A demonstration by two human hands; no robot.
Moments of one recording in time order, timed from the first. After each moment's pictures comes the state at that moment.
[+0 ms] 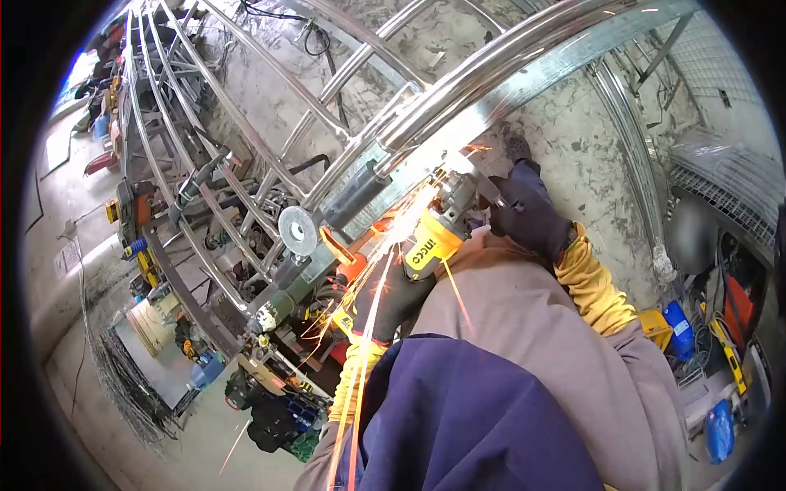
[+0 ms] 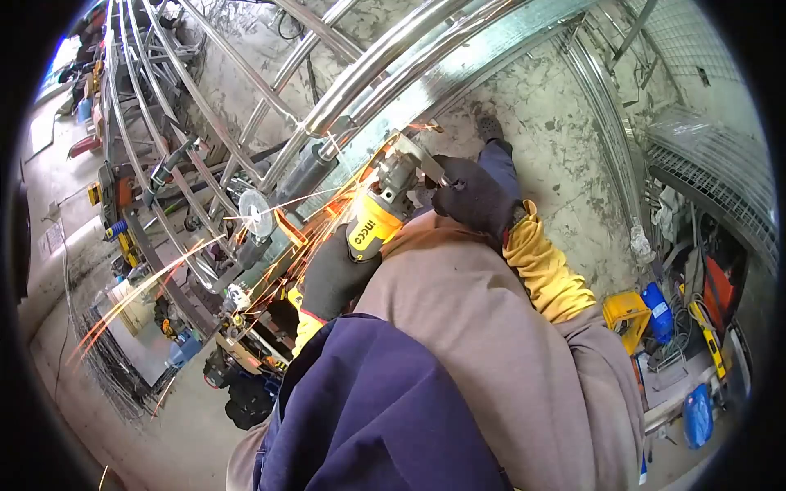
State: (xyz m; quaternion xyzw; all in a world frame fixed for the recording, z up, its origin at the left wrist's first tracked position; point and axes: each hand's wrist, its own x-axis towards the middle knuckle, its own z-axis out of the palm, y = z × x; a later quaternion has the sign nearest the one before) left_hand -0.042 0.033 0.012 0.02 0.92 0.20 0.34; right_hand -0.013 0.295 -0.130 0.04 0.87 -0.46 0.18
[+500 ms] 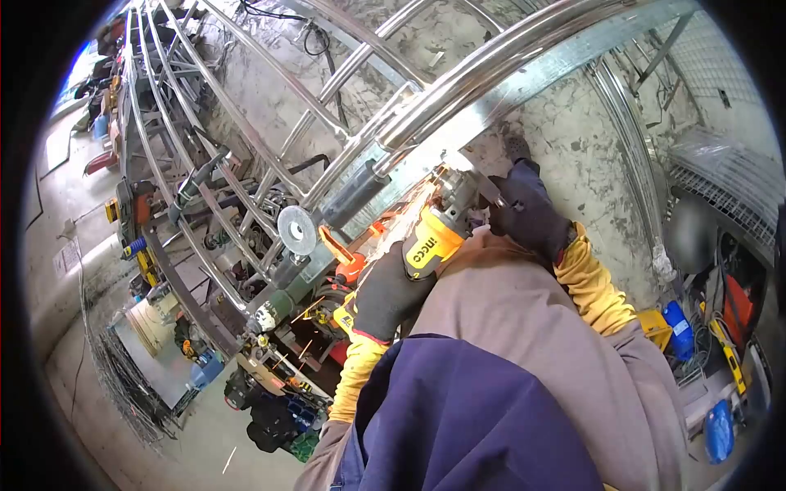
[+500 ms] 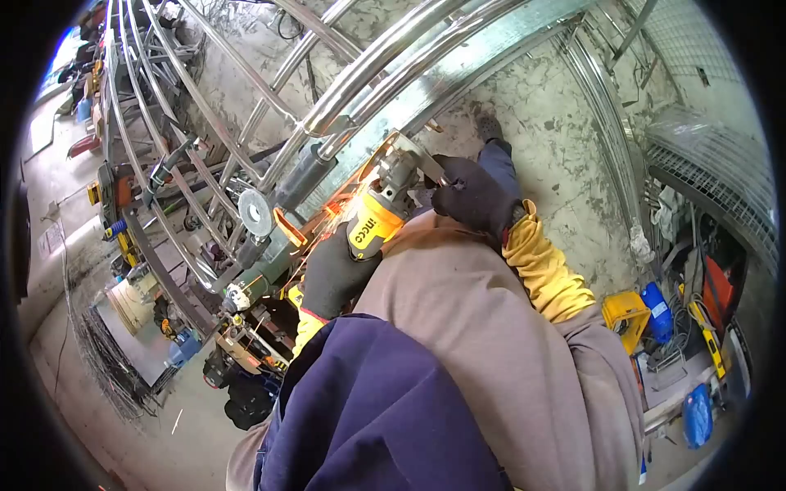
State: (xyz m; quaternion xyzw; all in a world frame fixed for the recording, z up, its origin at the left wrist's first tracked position) left_hand -0.044 0.030 0.006 0.01 0.92 0.10 0.38; right_hand -0.019 0.300 -0.113 0.02 0.88 -0.43 0.20
